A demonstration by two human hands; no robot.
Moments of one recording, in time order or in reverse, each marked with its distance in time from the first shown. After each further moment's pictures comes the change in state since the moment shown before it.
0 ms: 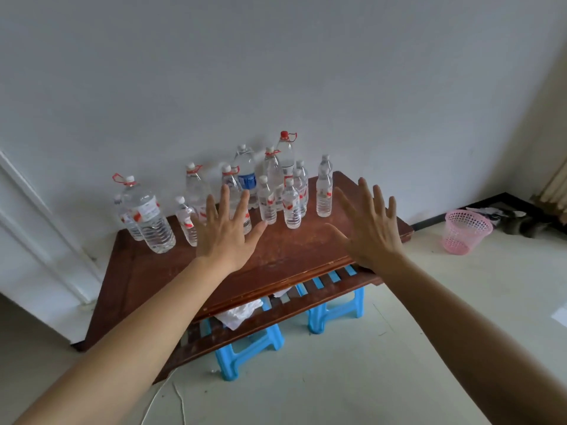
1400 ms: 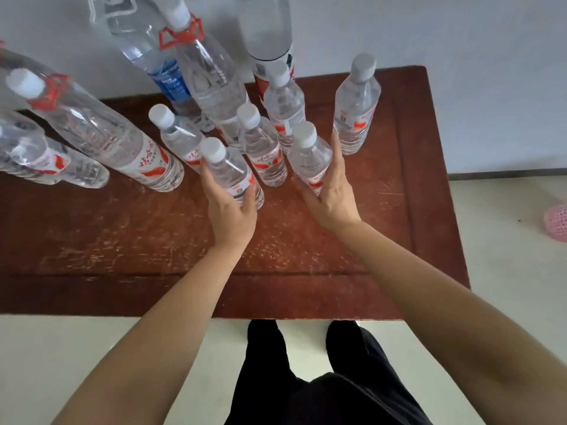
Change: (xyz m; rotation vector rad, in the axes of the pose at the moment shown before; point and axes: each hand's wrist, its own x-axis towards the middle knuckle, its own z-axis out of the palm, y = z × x) left_hand 0.327 0.175 0.360 -0.720 0.289 -0.633; right_hand 0.333 0.128 0.419 1.048 -0.349 -0.114
